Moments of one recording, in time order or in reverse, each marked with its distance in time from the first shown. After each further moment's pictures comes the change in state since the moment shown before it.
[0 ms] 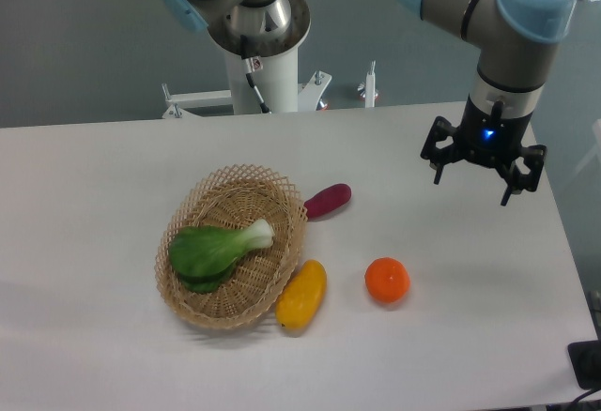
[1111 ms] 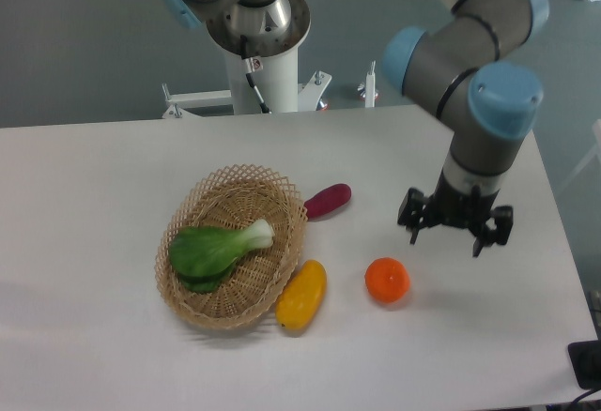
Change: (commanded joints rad) arm -0.123 -0.201 -0.081 0.273 0.021 -0.305
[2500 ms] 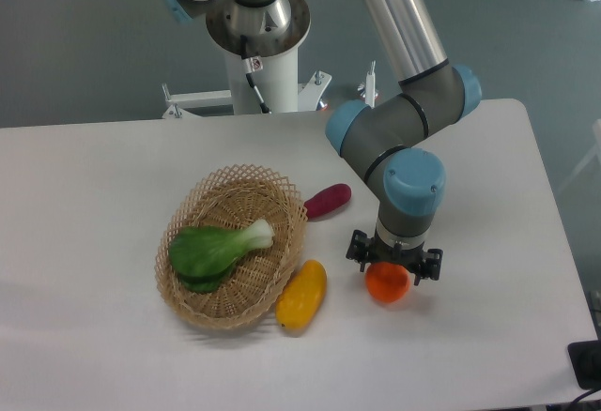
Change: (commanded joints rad) arm -0.071 -0.069 -0.114 0.115 0.111 -0.034
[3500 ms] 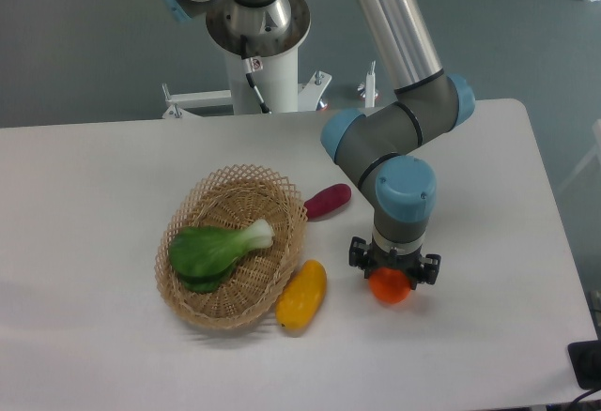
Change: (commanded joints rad) arm -0.008 -0.006 -0.005 0.028 0.021 -0.008
